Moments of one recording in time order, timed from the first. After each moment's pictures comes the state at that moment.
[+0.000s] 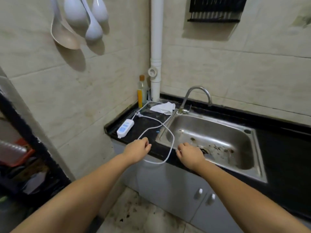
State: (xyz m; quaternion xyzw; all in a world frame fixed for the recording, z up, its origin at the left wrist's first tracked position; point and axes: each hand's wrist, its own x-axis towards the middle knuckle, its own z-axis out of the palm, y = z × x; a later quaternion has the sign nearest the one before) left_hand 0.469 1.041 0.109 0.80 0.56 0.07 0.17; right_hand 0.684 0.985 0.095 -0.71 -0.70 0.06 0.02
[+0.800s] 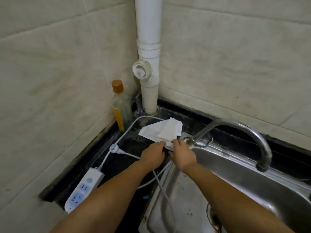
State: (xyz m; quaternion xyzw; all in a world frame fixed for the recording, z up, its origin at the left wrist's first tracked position) left_hand 0.645 1.420 0.001 0.79 0.55 0.02 0.28; right_hand 0.781 1.392 -0.007 -0.72 -0.67 0.17 0.03
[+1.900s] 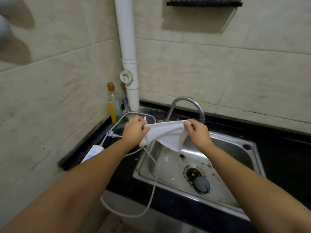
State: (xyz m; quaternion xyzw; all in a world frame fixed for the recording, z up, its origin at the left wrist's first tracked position) left_hand 0.606 1.284 0.118 0.83 0.49 0.22 0.15; right_hand 0.834 1.192 0.122 -0.71 -0.54 0.17 0.42
